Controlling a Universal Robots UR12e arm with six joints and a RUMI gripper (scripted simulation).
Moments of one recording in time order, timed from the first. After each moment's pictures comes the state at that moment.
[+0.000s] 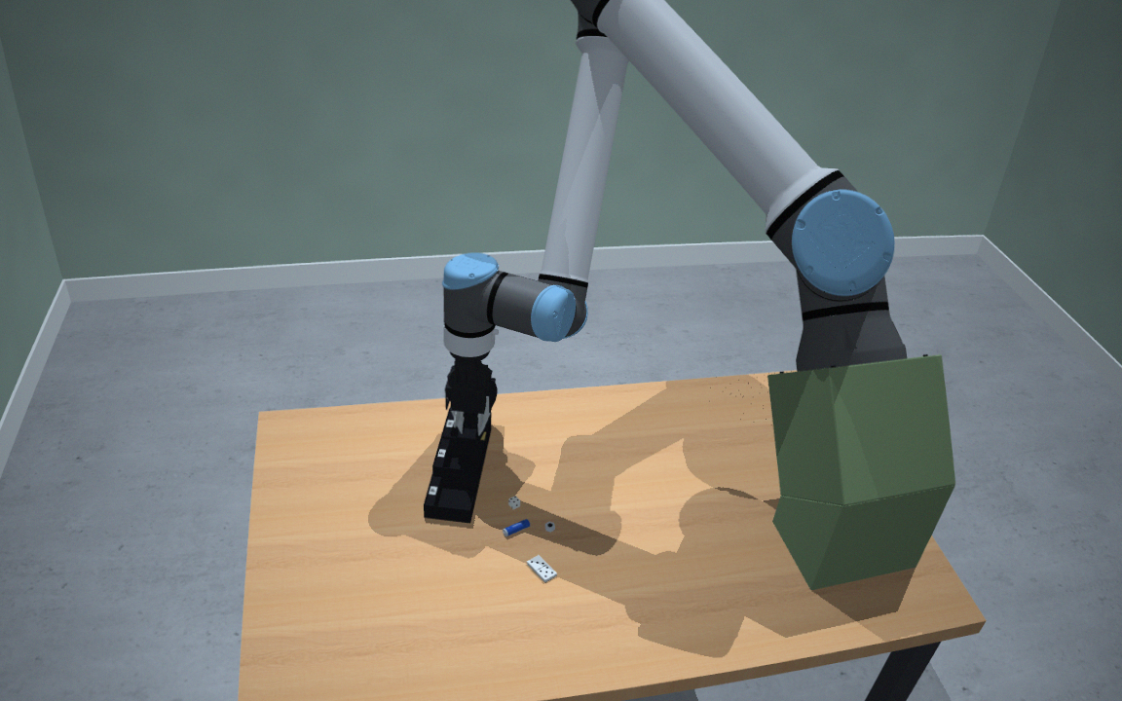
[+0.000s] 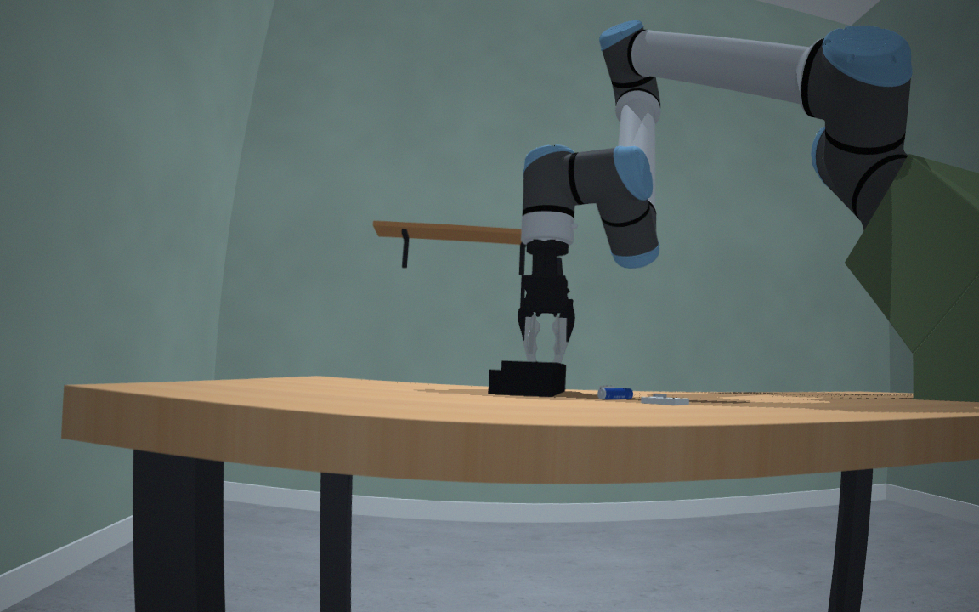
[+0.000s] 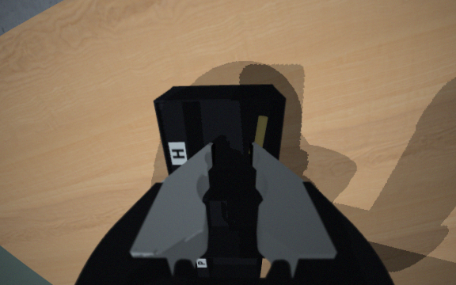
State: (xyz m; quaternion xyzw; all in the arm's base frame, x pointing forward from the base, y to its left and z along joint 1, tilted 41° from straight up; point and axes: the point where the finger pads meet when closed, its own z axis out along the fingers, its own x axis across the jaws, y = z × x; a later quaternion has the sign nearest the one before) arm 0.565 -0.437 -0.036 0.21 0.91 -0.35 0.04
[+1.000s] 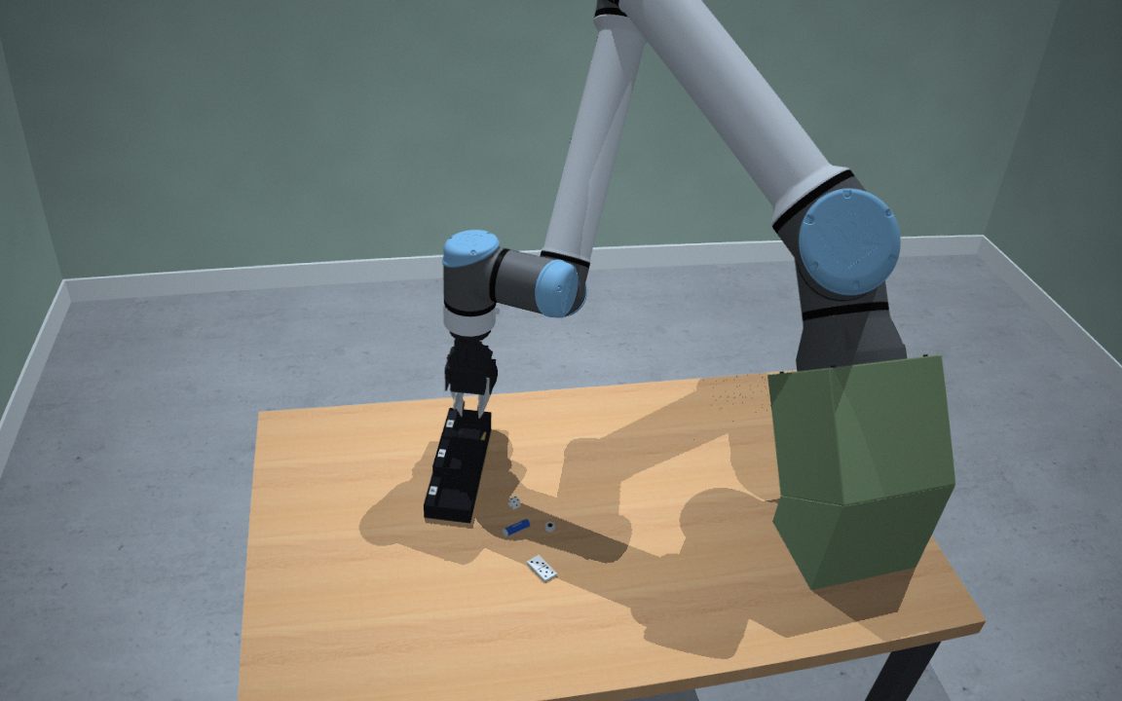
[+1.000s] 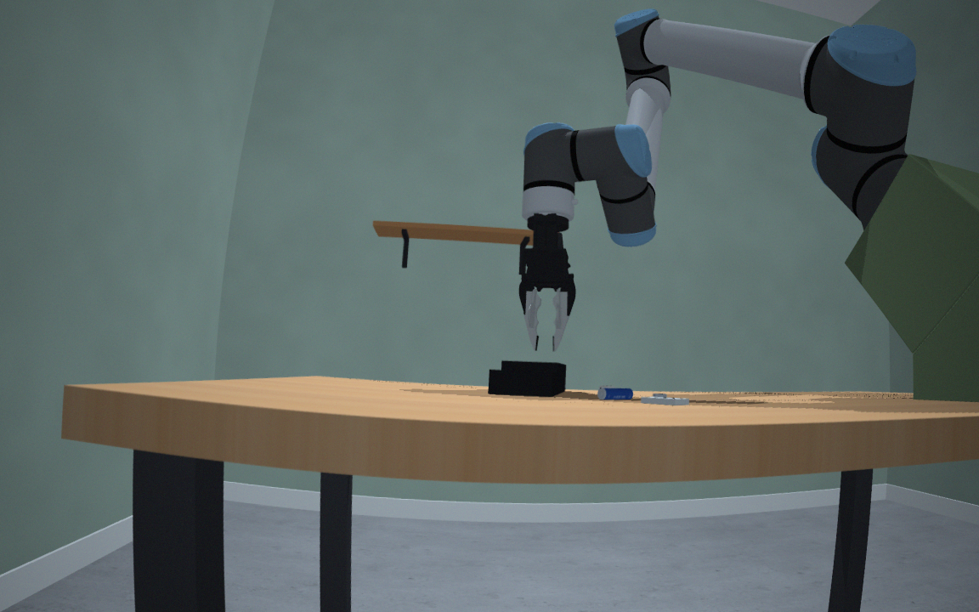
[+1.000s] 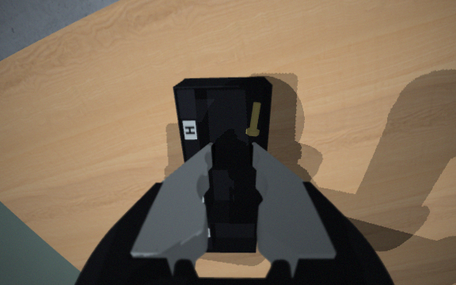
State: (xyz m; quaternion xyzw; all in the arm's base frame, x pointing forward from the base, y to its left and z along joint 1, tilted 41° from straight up) arm 0.569 -0.409 -0.002 0.21 0.91 -0.35 0.04
